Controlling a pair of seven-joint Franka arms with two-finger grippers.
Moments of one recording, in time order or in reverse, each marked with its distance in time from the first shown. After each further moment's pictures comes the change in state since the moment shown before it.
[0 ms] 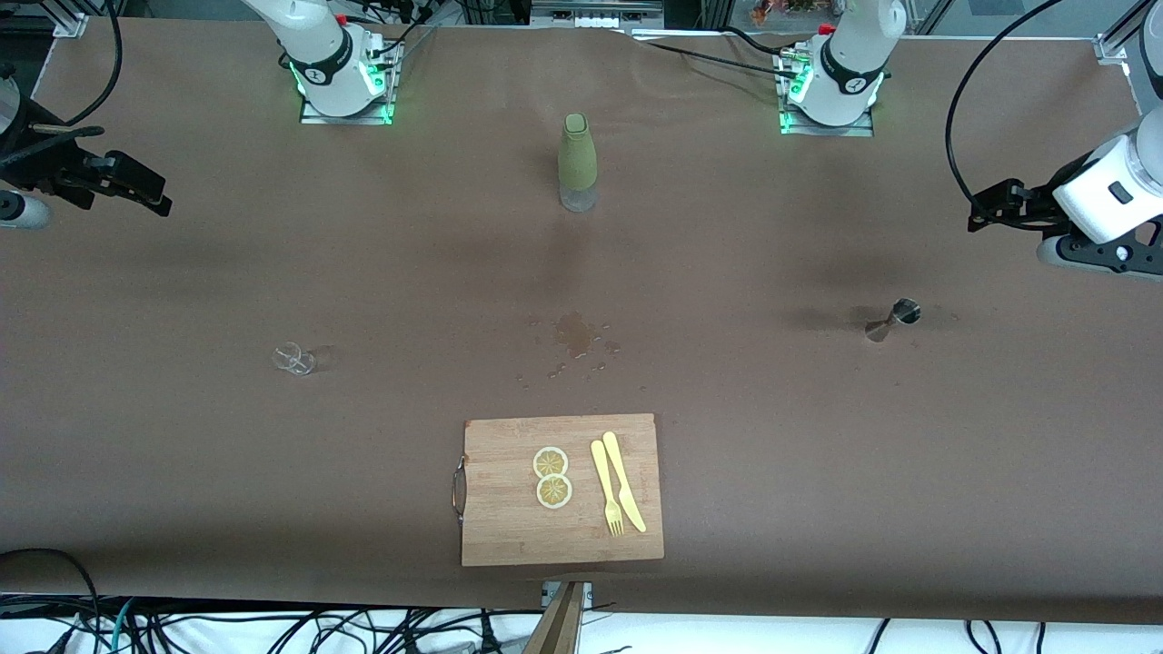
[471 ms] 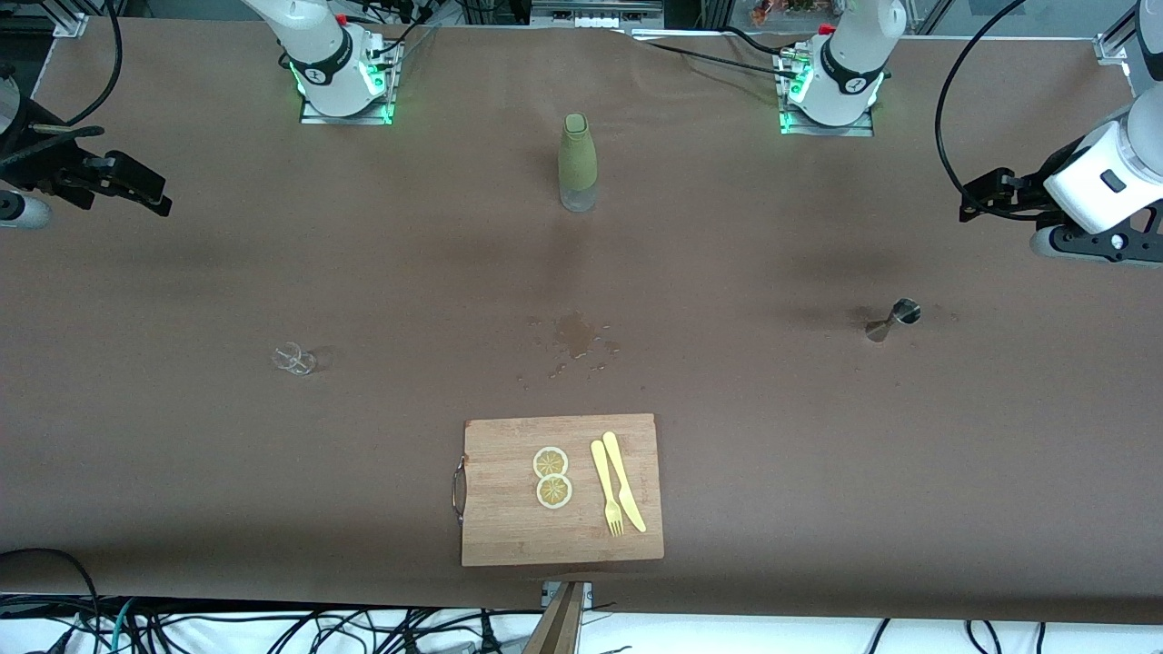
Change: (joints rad) left arm 0.006 0.000 -0.027 0.027 0.001 -0.023 -0.044; right arm 0.000 0.000 0.000 0.000 0.000 0.000 0.000
